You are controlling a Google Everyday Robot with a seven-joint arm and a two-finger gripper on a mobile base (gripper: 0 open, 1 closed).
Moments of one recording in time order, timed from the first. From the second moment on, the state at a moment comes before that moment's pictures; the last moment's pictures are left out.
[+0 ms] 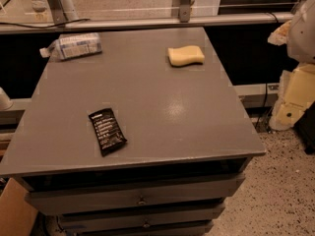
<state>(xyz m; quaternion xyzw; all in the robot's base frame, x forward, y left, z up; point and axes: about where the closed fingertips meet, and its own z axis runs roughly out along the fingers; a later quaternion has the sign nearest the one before) 0.438 -0.217 0.976 -0.60 0.78 -0.03 0.16</state>
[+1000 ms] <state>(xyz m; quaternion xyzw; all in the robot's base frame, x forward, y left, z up) 0.423 -0.163 0.979 -0.67 0.71 0.03 0.21</state>
